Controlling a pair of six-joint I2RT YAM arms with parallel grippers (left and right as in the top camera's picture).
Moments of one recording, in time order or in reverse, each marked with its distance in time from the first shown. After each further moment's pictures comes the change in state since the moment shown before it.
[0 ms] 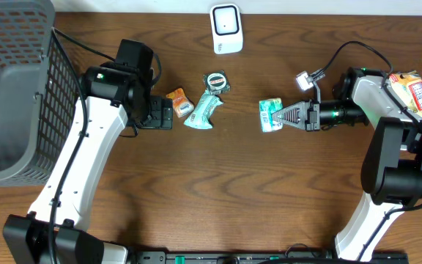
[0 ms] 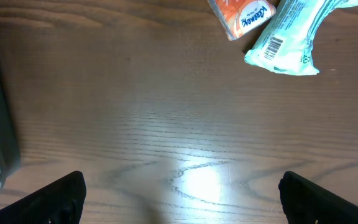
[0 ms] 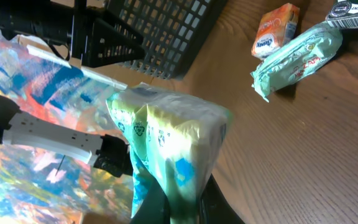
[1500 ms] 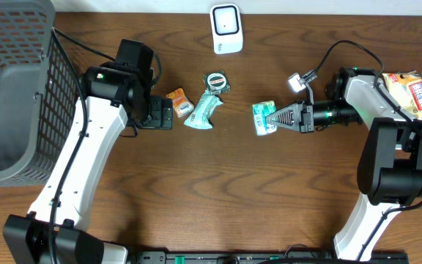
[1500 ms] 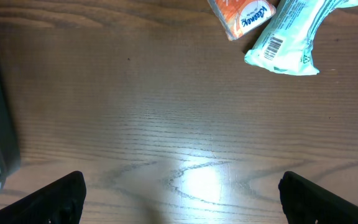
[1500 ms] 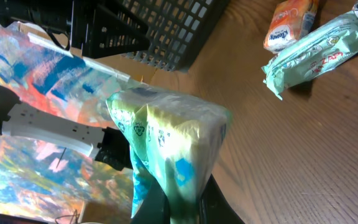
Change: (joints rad) left arm 0.000 0.000 0.000 0.000 0.000 0.000; right arm 0.048 0.000 0.000 -0.001 0.004 -0.007
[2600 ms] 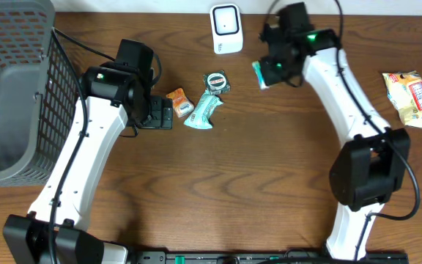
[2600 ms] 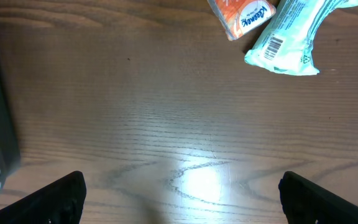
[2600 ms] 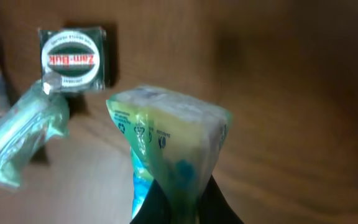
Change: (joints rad) left arm 0.000 0.000 0.000 0.001 0.000 0.000; right arm 0.336 0.000 0.449 0.527 1.332 1.045
